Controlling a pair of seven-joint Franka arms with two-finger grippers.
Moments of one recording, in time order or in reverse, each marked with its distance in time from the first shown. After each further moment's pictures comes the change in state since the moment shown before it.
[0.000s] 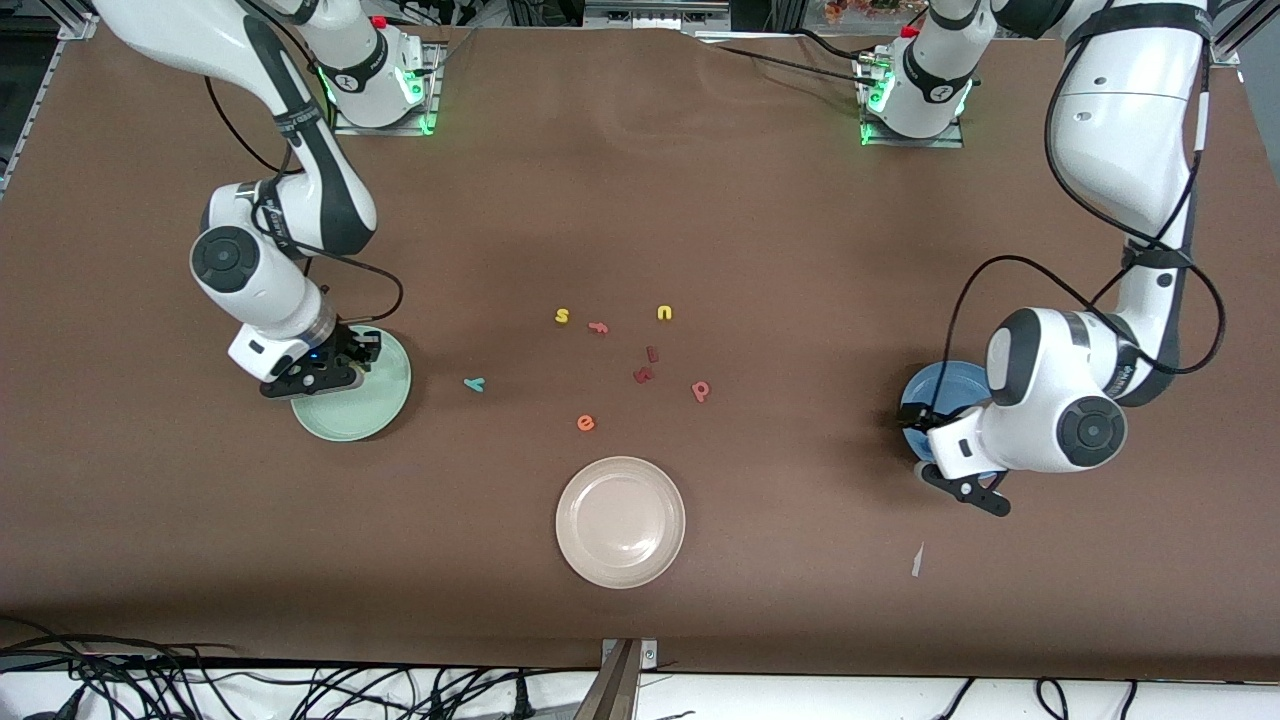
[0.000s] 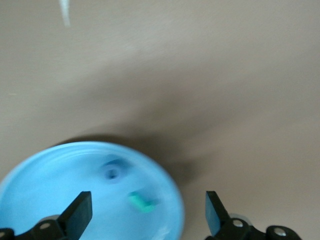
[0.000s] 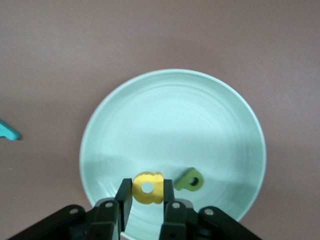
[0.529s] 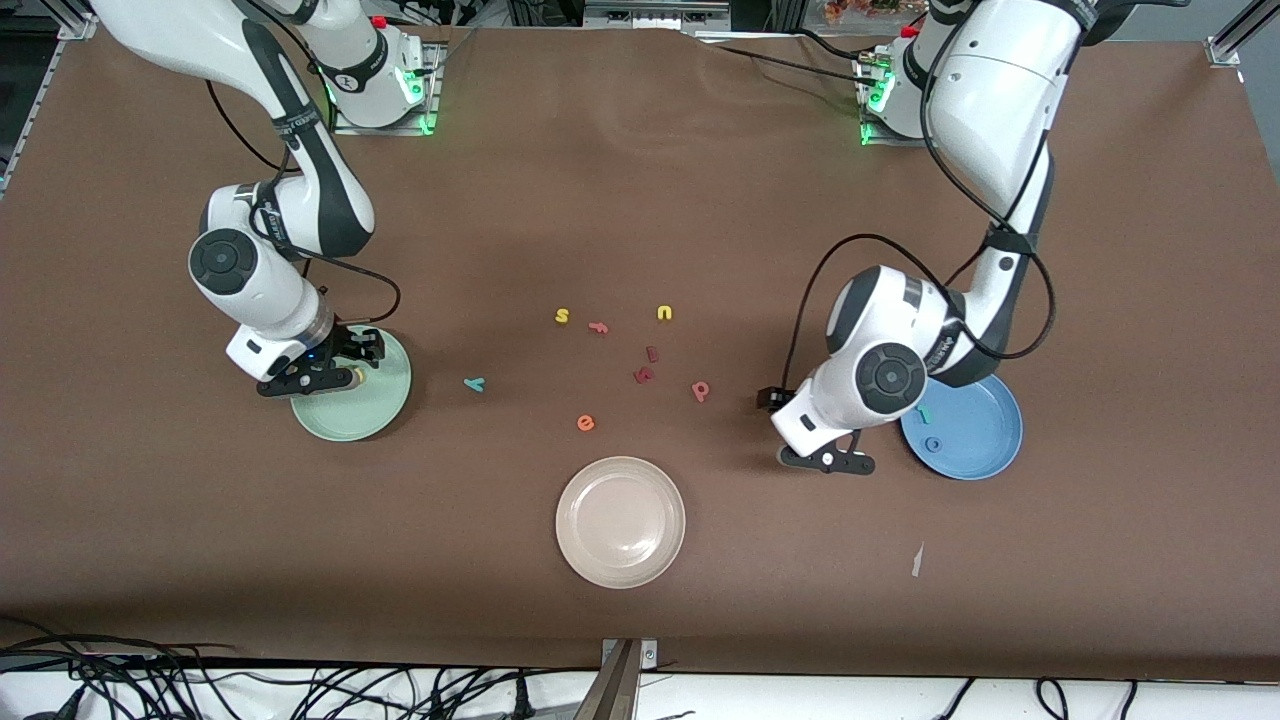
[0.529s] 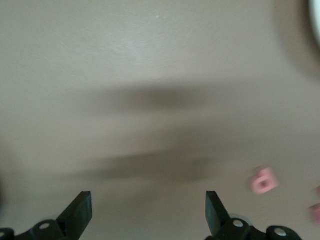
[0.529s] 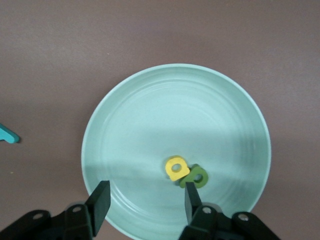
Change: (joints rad) left arm -0.262 0.004 -0.009 0.009 -0.067 0.082 -0.607; right arm 0.007 0.003 0.014 -0.002 0.002 0.002 0.077
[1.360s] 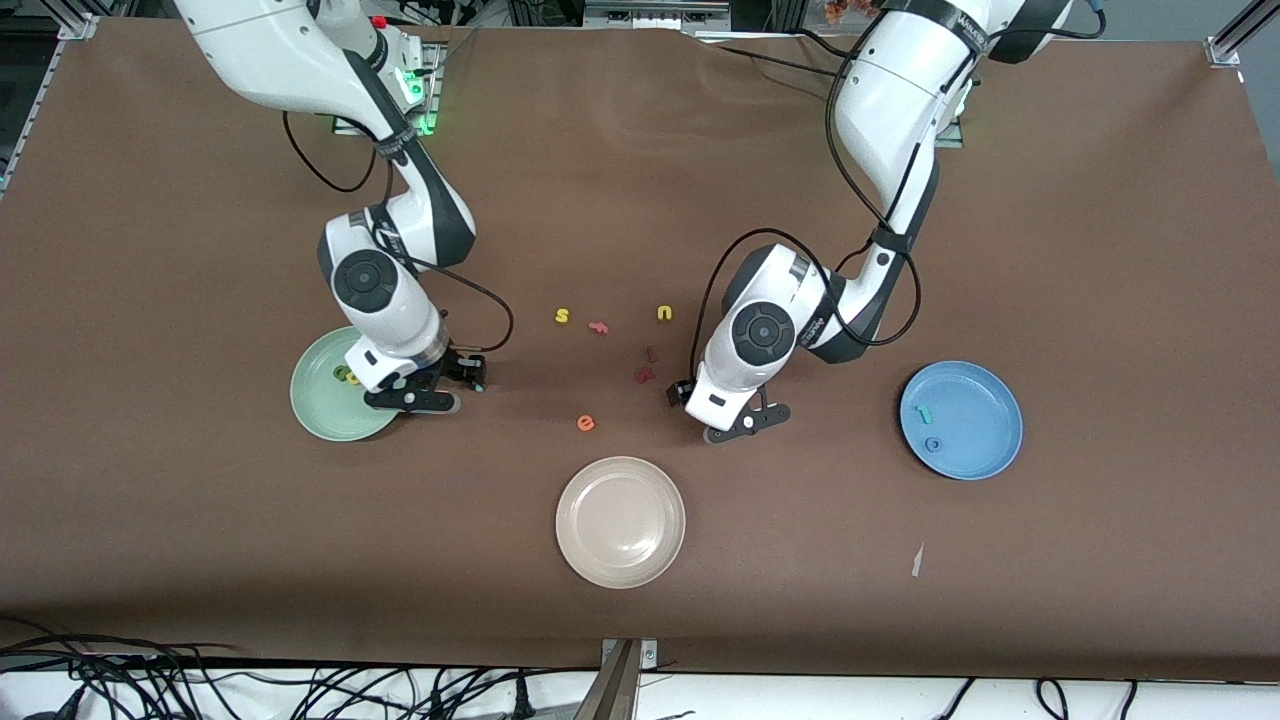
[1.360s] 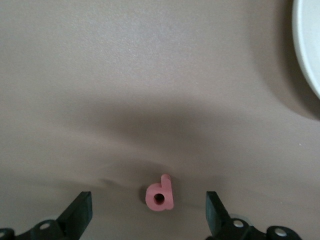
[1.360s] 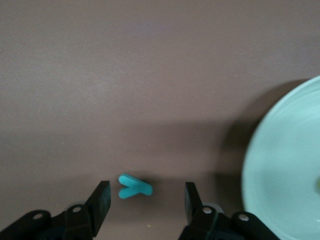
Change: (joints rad) left arm -0.184 0.094 0.015 -0.003 -0.018 0.164 -0.496; right arm 0.204 0.203 0.028 0.209 0.000 0.022 0.433
